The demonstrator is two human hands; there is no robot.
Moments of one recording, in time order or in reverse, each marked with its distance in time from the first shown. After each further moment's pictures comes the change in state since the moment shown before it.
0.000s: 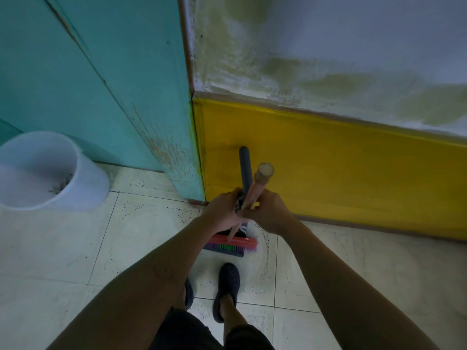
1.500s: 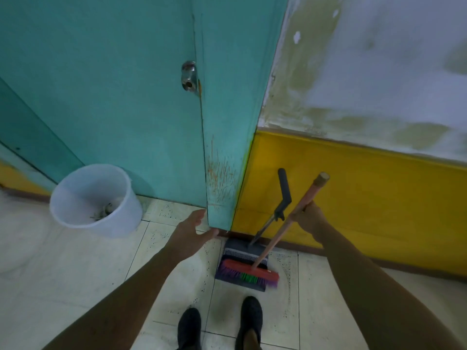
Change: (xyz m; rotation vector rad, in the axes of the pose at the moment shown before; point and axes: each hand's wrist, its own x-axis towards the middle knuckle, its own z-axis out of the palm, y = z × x) left_hand -0.195 -0.063 -0.105 -0.310 0.306 -0.279; right_hand -0.040 -0.034 0.012 0.043 0.269 0.321
